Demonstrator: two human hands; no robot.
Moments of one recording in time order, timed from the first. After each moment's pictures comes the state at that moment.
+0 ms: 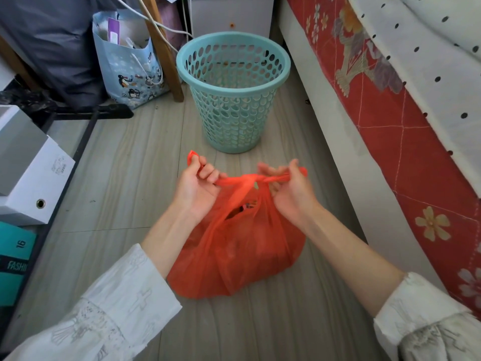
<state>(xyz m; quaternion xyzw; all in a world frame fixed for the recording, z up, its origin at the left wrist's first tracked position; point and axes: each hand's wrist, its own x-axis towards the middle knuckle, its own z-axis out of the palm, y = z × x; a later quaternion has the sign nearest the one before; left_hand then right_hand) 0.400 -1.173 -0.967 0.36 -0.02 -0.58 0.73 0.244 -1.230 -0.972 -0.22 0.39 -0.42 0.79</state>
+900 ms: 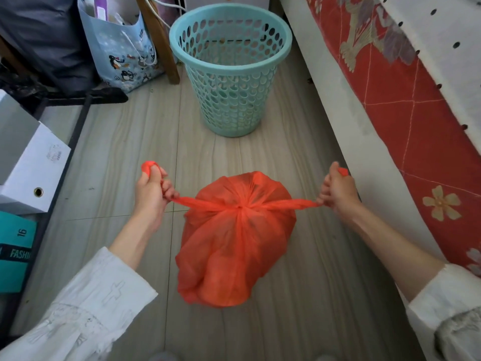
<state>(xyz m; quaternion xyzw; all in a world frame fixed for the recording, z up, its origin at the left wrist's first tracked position) 0.462 -1.130 -1.027 0.65 -0.16 -0.39 0.64 0.161 -1.252 -1.020 -0.37 0.63 -0.37 0.57</state>
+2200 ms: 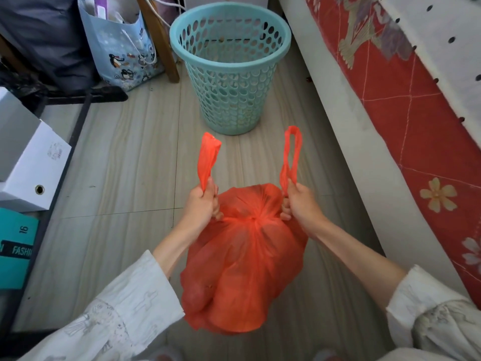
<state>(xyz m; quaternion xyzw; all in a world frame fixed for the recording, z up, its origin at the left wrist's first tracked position) 0.376 -1.121 -1.015 0.63 -0.24 -0.50 0.55 0.209 -1.195 -1.030 -0.47 0.58 -0.29 0.60</state>
